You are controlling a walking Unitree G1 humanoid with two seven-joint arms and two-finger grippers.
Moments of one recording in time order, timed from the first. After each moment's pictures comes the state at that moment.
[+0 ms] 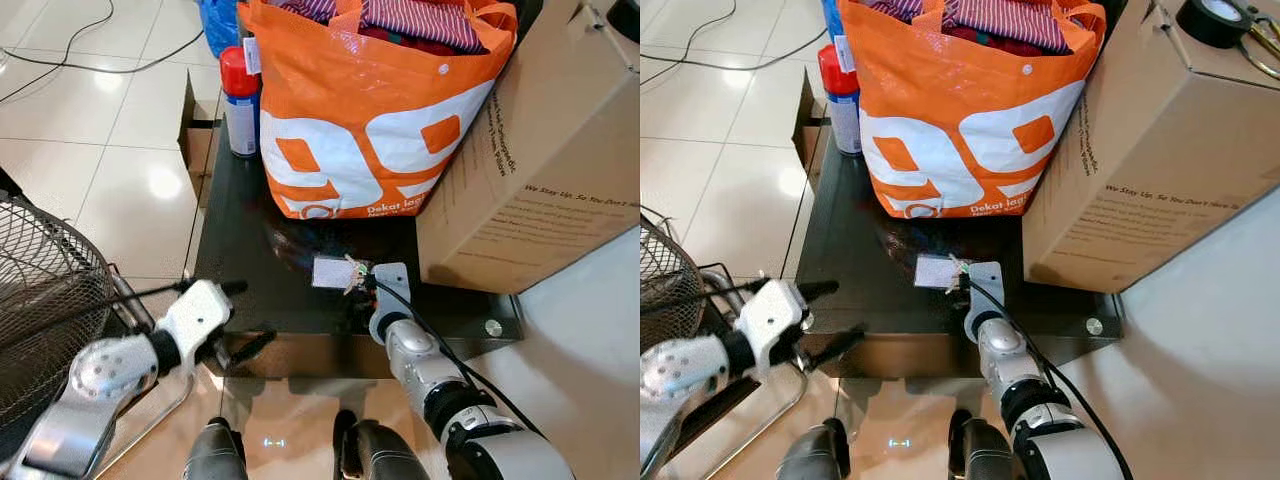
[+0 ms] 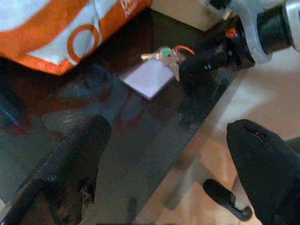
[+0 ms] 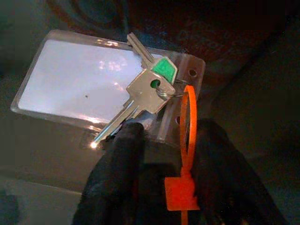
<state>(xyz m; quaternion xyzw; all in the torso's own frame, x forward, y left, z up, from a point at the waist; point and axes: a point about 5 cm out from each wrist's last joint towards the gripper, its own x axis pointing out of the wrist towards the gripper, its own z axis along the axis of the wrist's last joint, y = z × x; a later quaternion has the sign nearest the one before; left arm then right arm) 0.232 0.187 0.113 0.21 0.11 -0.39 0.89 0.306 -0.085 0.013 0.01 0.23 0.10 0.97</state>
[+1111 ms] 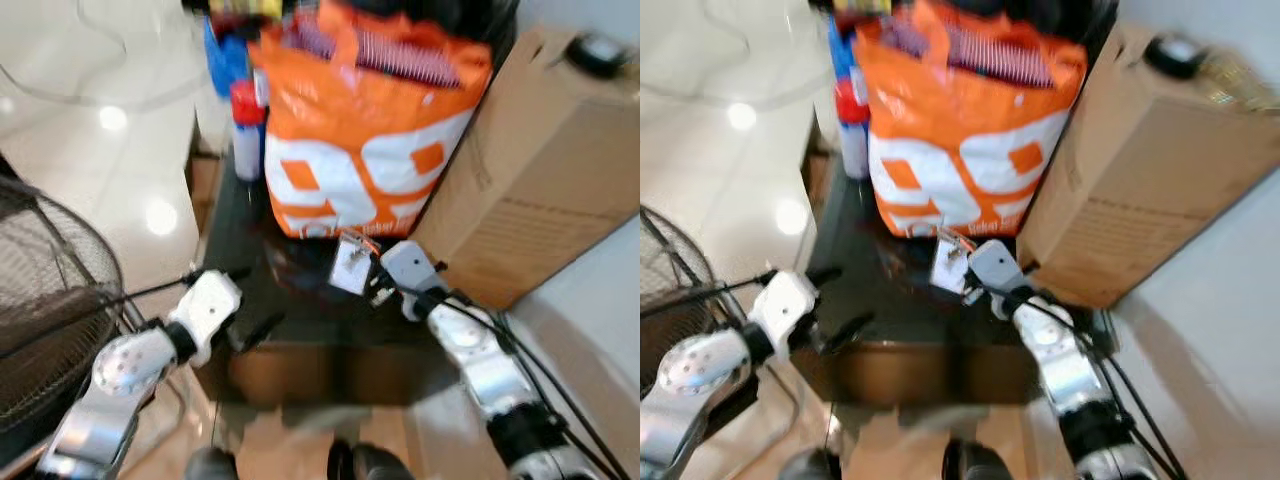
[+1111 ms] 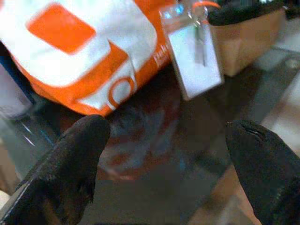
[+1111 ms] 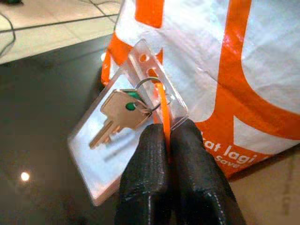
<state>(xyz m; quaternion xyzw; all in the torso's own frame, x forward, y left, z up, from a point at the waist) 0.245 0.177 0.107 0.20 0.06 -0.35 0.91 0.299 -0.118 0.081 -0.22 0.05 0.26 0.94</state>
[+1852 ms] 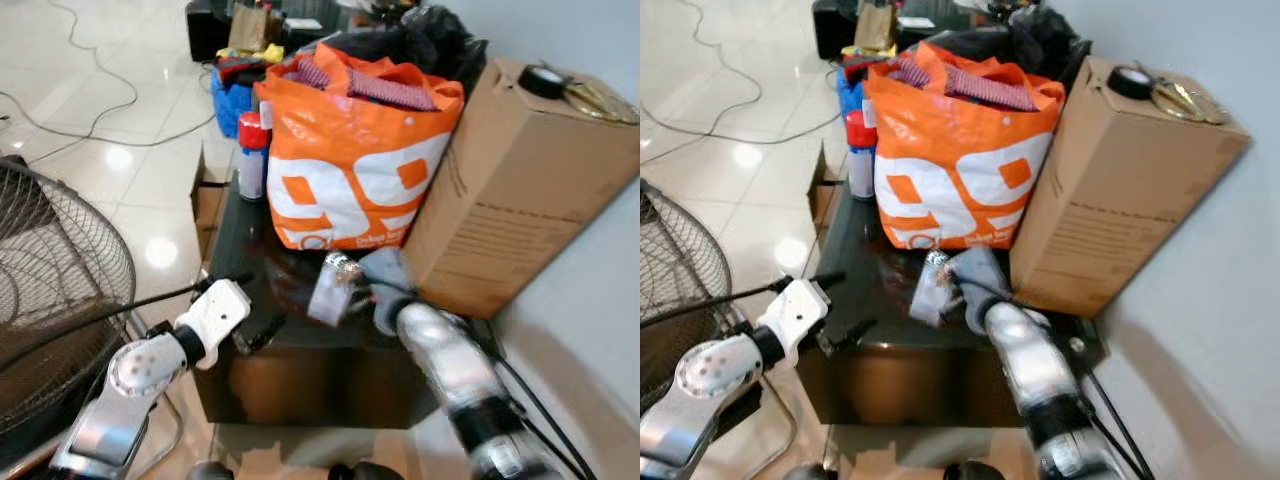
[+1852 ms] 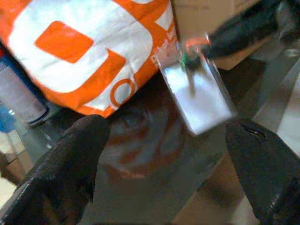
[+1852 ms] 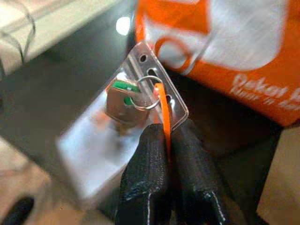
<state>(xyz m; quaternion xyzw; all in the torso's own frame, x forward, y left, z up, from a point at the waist) 0.244 0.176 0.092 0.23 0.09 -0.35 0.90 0.304 -0.085 0.046 -0.10 0.23 0.25 0.93</state>
